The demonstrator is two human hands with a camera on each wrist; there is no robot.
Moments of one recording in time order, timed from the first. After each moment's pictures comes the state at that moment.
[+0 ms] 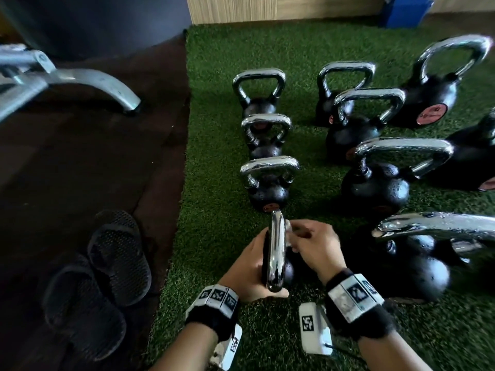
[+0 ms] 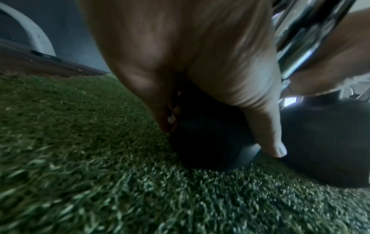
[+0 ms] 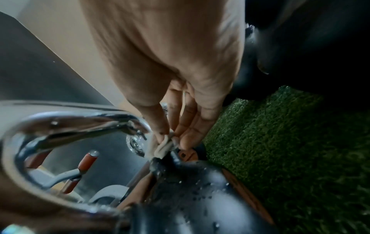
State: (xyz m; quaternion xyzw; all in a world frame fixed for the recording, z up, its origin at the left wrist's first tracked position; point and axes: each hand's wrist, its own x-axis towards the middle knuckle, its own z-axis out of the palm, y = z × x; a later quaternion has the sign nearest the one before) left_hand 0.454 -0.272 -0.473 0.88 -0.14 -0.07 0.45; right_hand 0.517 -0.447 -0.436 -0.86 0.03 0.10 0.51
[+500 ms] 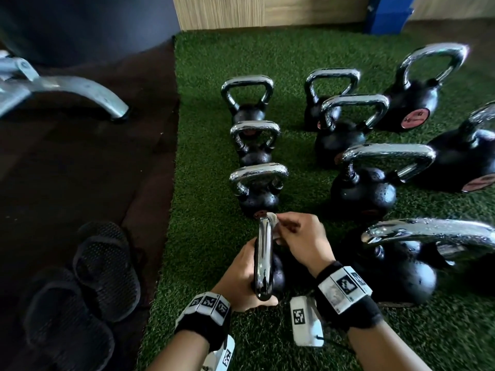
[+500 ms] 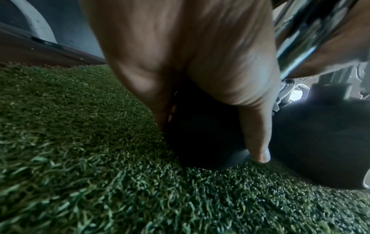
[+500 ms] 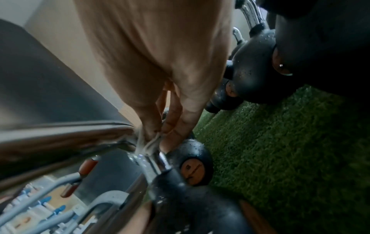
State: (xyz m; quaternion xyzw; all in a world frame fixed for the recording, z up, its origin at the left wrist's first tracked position) left_hand 0.451 -0.271 -0.478 0.87 -0.07 -0.10 0.48; right_hand 0.540 -0.439 -0.429 -0.83 -0.05 0.07 0.56
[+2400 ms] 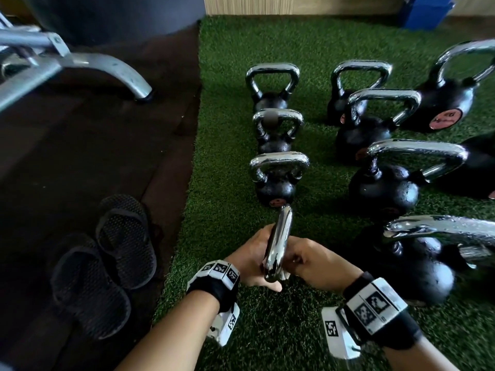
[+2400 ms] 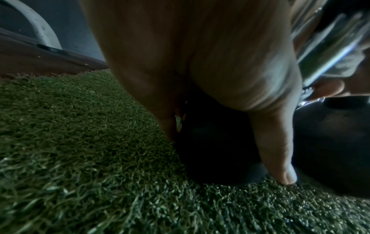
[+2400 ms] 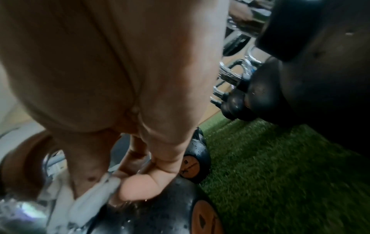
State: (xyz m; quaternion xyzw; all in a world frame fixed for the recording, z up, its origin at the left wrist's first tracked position) left_hand 0.466 -0.260 -0.471 0.84 -0.14 -0.19 0.49; right_hand 0.496 -0.451 -0.401 -0.79 -0.36 0.30 0.40
